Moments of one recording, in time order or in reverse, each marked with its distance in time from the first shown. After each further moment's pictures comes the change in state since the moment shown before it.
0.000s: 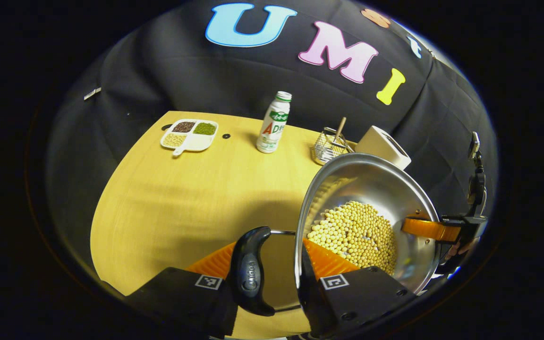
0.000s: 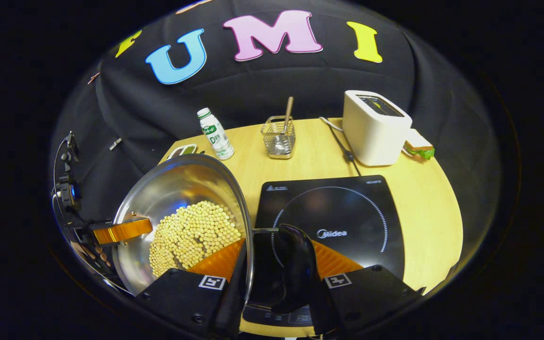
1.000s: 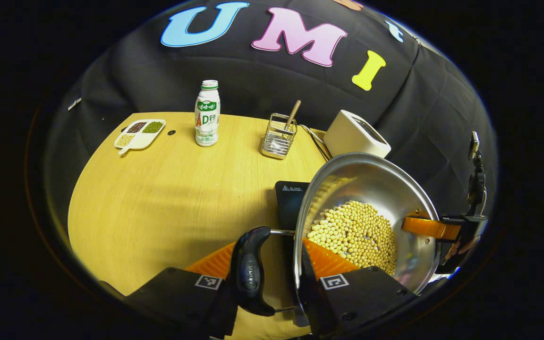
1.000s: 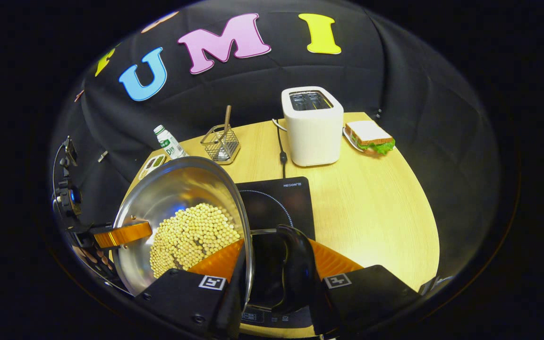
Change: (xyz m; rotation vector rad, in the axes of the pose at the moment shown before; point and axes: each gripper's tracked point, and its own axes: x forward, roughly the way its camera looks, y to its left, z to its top) left arm 0.062 -0.146 -0.021 0.019 0.018 -0.018; right arm -0.019 -0.161 0.006 0.055 0.009 -0.028
